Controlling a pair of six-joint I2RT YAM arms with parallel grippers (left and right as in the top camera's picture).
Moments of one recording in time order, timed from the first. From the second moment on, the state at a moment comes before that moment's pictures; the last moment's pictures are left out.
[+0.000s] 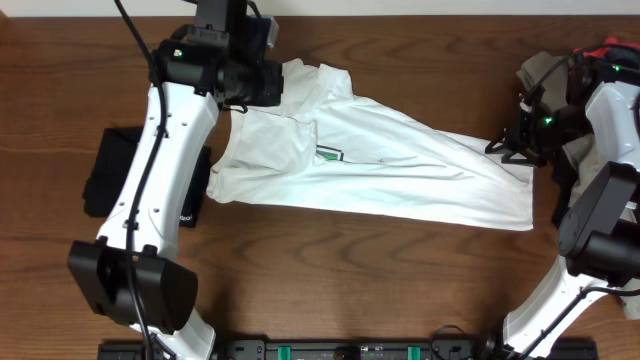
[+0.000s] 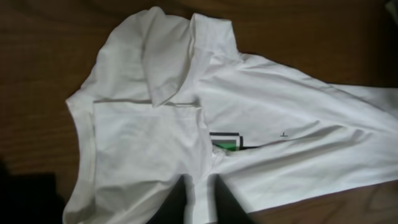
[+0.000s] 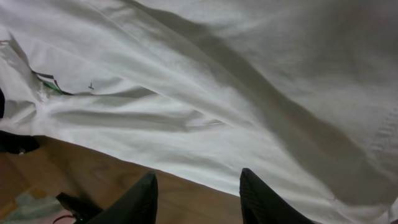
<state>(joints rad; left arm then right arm) -0.22 1.80 1.81 -1.05 0.23 -0.10 -0.31 2.06 1.67 -1.32 -0.48 -0.04</state>
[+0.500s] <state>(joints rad) -0.23 2.16 1.71 -0.61 0.23 -0.08 -0.31 2.06 1.67 -1.32 -0.48 -0.04</state>
